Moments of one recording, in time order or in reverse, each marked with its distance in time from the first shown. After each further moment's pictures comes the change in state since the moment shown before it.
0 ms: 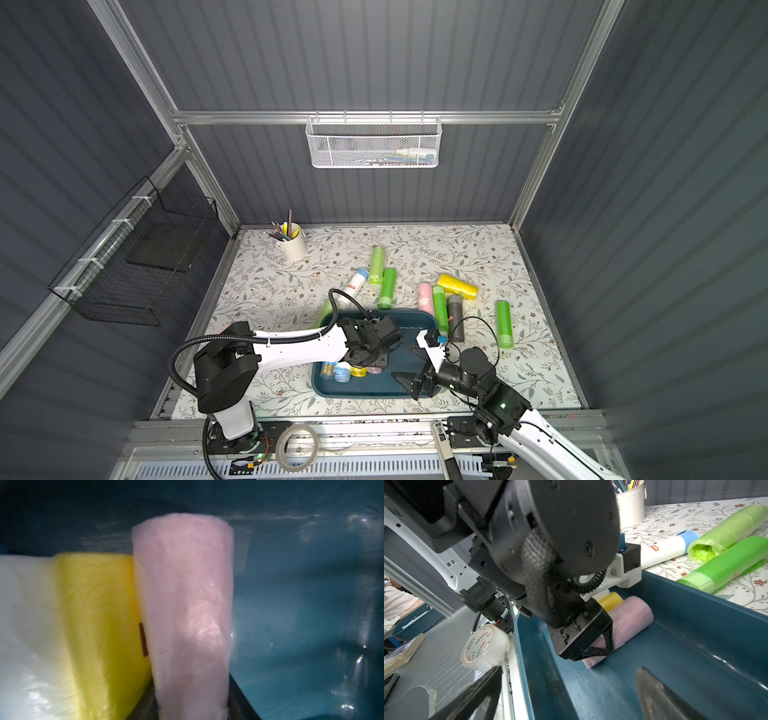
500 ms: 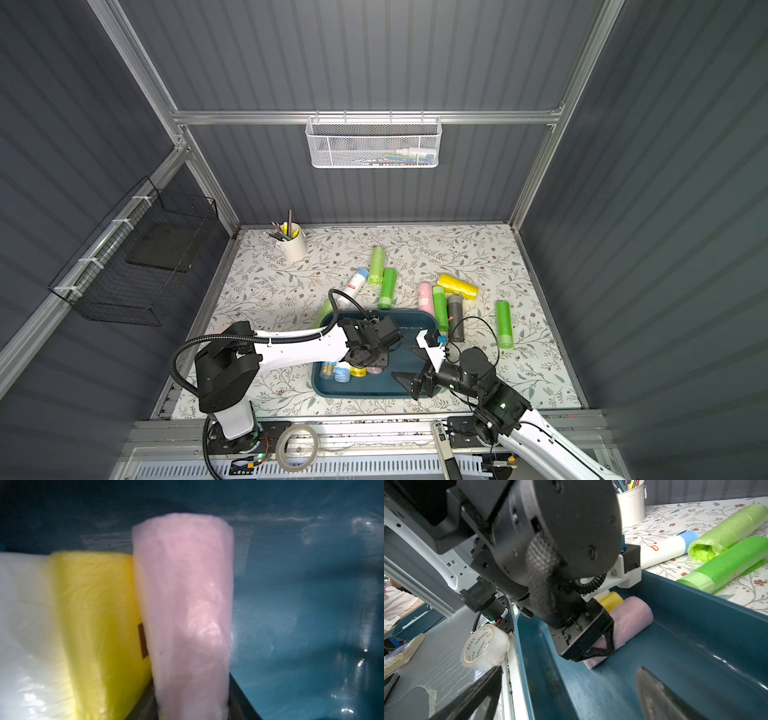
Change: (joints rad) left arm 0.001 0.002 0.000 0.003 0.000 -0.018; right arm 0.000 0.002 0.000 0.000 0.000 0.000
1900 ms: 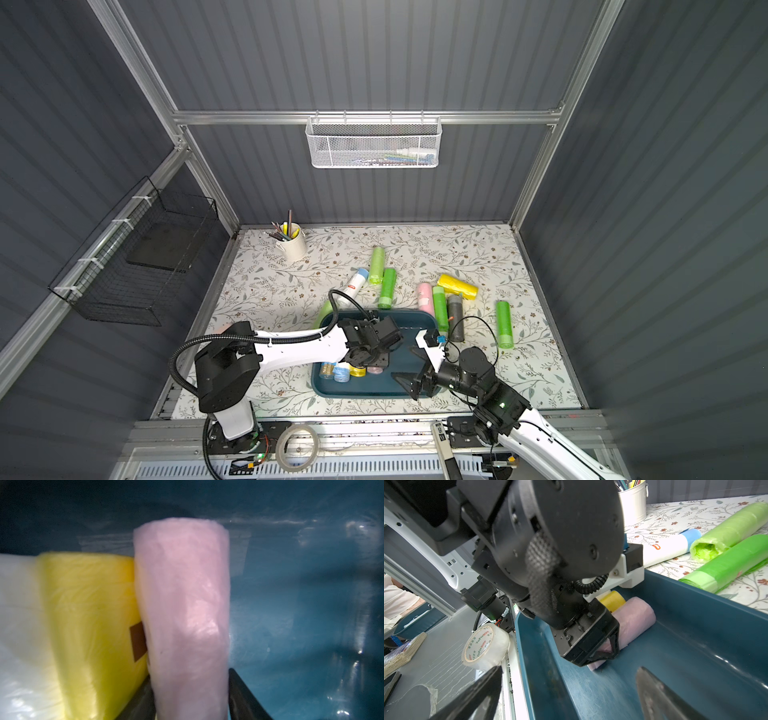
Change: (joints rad) left arm 0.000 0.000 -0.010 0.023 0.000 0.000; right arm 0.000 0.013 0.000 0.010 -0.007 0.000
